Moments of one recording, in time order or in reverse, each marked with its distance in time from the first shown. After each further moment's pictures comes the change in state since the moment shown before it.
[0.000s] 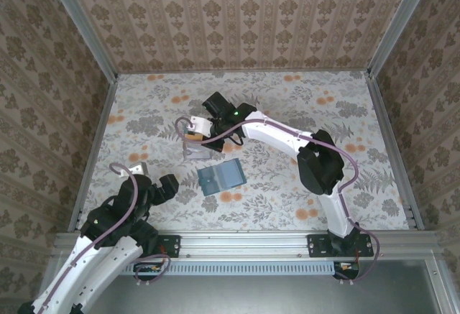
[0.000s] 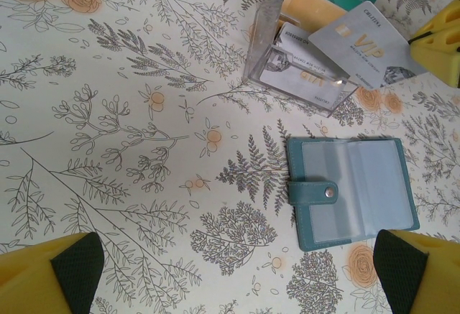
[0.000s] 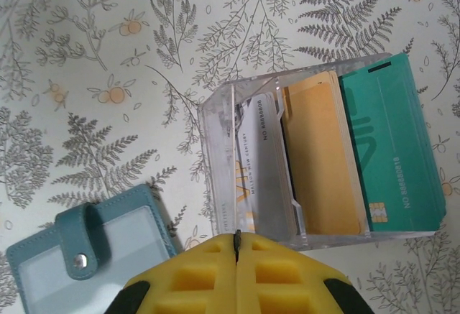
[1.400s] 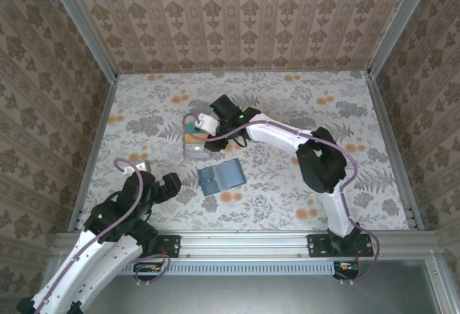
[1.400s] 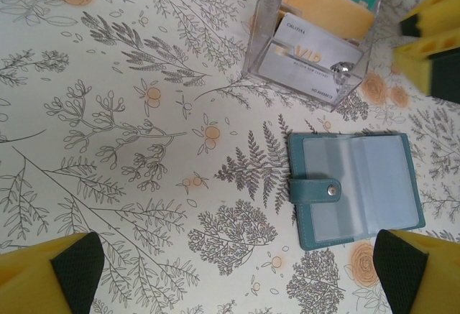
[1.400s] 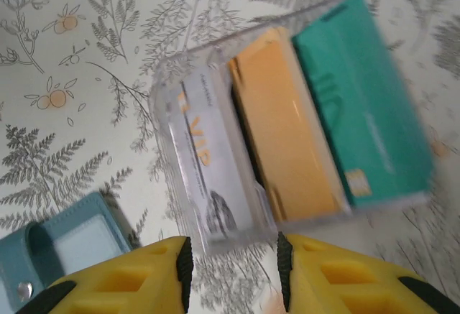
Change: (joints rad) left arm 0.000 0.077 0.000 0.038 0.014 0.002; right arm -0.056 -0.051 -0.187 0.202 0.007 0.165
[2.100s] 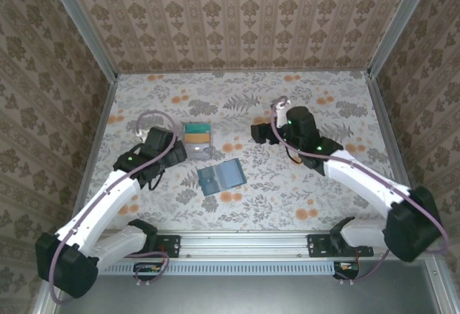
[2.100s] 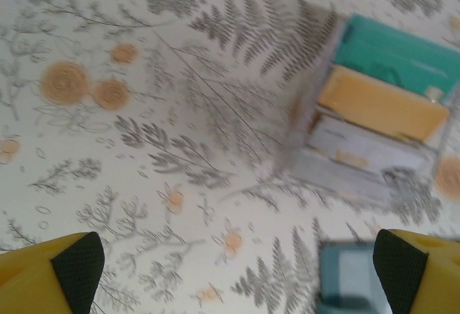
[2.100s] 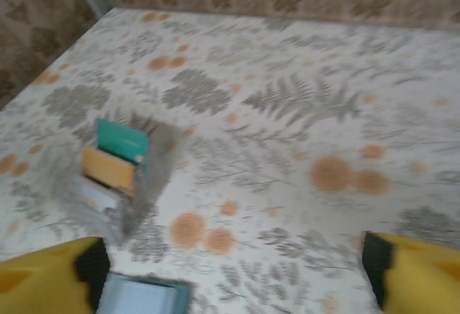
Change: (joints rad) left arm 0.203 0.631 0.253 0.218 -0.093 0.157; right arm -0.204 -0.858 -0.819 0.437 0.293 0.636
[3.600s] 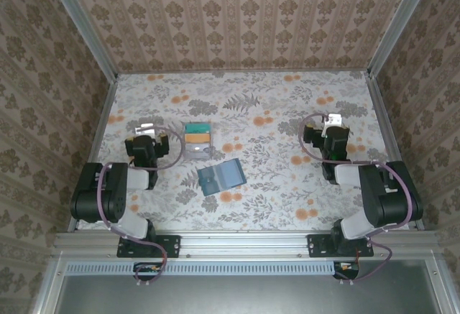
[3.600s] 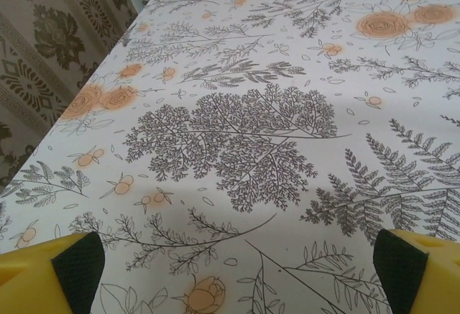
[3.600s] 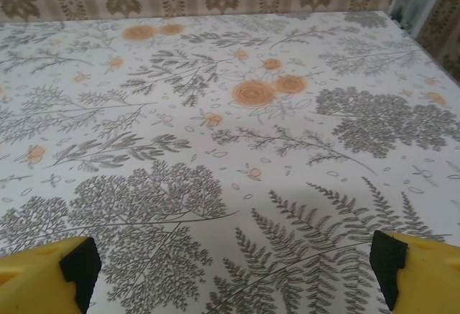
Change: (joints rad) left arm 0.368 0.543 -0.457 1.547 0.060 0.739; right arm -0.471 0.304 -0.422 0.781 0.181 -0.195
